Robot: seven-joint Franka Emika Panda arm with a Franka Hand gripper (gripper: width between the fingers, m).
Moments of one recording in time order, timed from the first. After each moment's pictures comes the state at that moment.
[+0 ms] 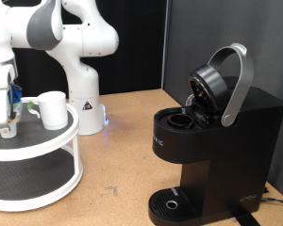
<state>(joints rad) -0.10 -0.36 -0.63 -2.70 -0.25 2.39 -1.21</state>
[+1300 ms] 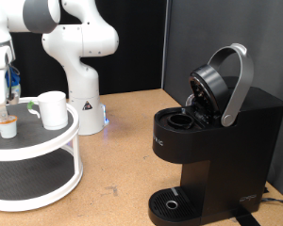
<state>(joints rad) -0.11 -0.47 -0.62 -2.67 -0.25 2.28 -1.22</state>
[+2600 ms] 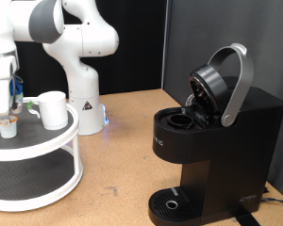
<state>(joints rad) -0.12 -0.44 -0.62 -2.72 -0.31 2.37 -1.19</state>
